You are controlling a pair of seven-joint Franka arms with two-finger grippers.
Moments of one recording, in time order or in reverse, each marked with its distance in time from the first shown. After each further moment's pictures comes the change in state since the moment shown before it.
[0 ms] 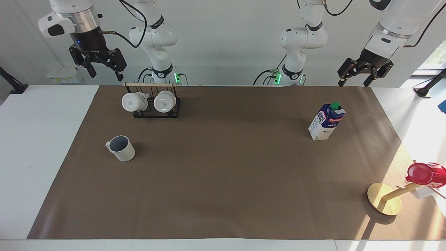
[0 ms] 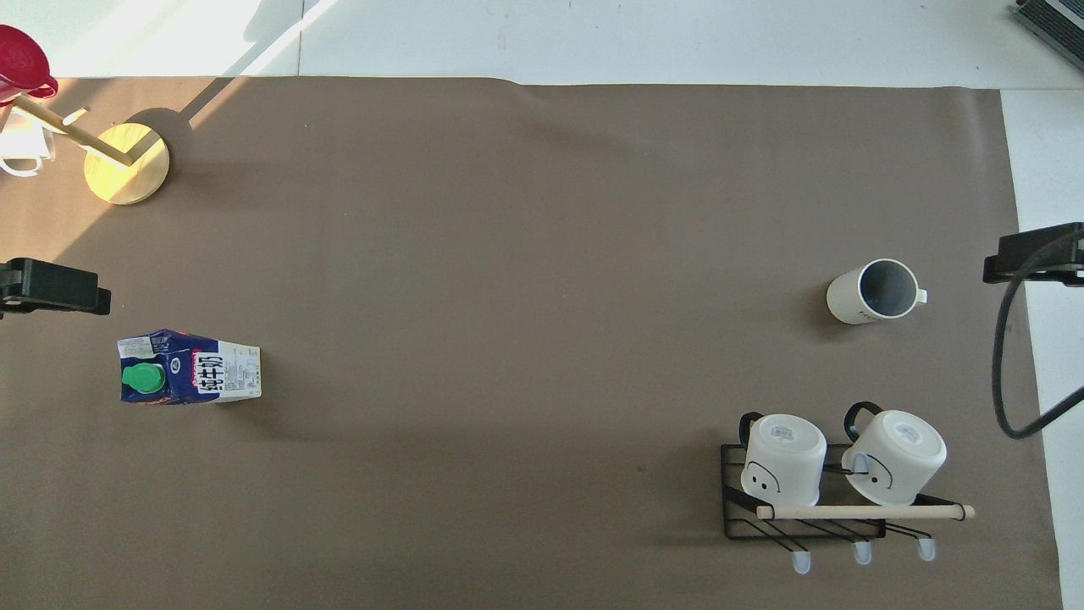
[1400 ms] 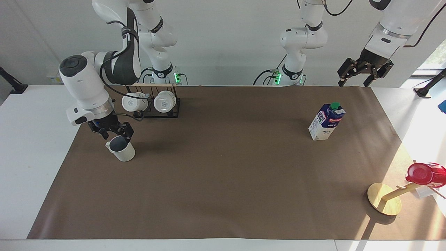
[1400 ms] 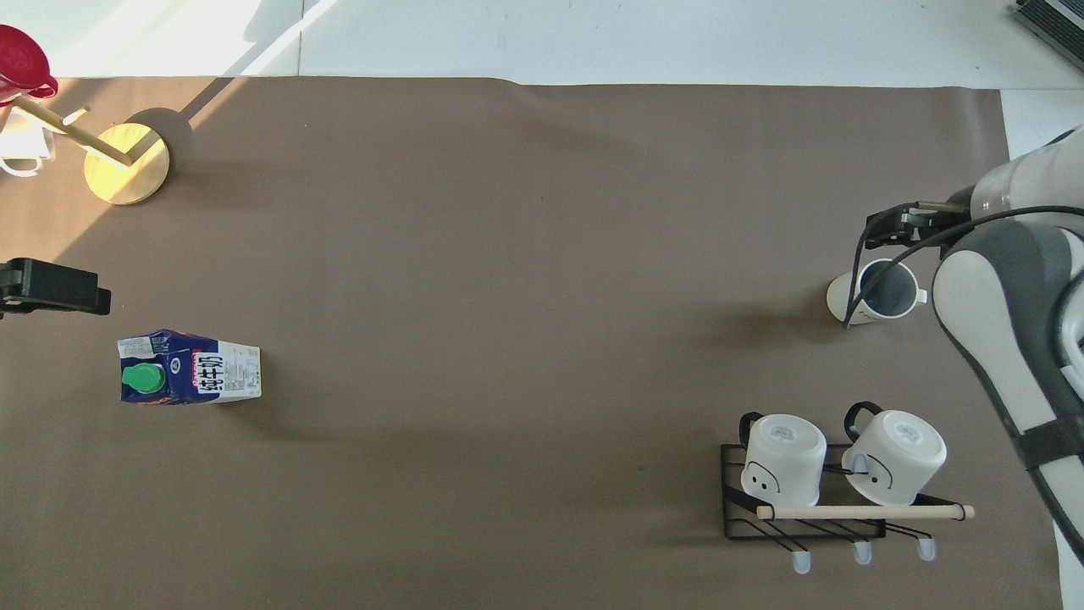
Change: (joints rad) left arm 0.000 0.000 0.000 0.000 0.000 0.000 0.000; right arm -0.060 0.216 -0.001 -0.377 0.000 0.584 -0.071
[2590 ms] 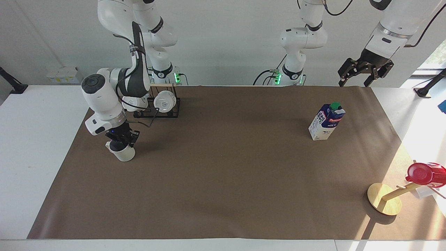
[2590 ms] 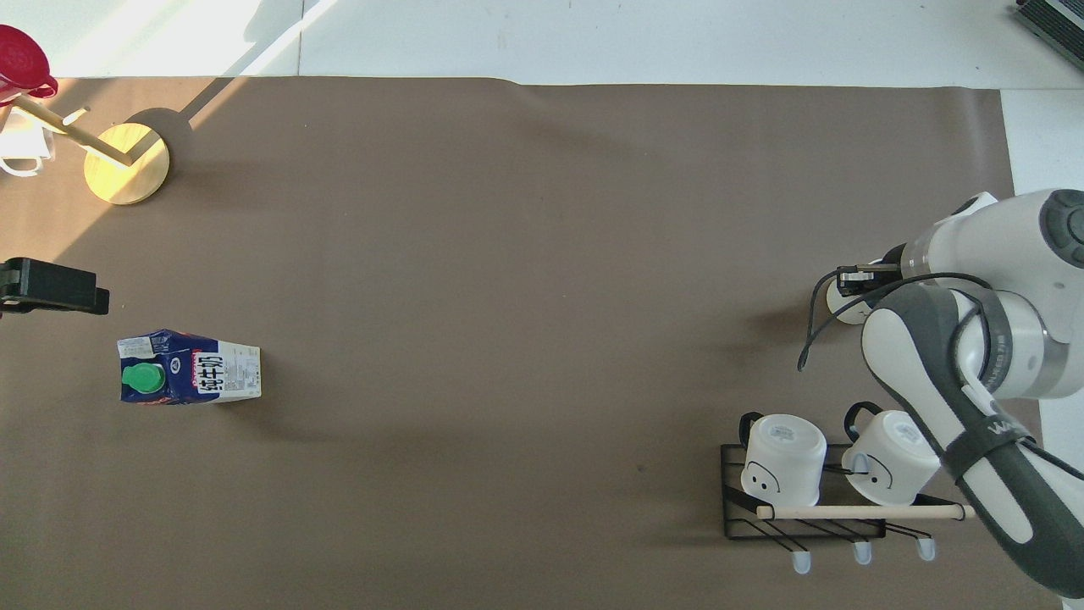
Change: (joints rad) left arm 0.000 0.000 0.003 0.000 0.000 0.000 -0.001; right arm 0.003 0.006 0.001 -0.174 0.000 0.159 -0.085
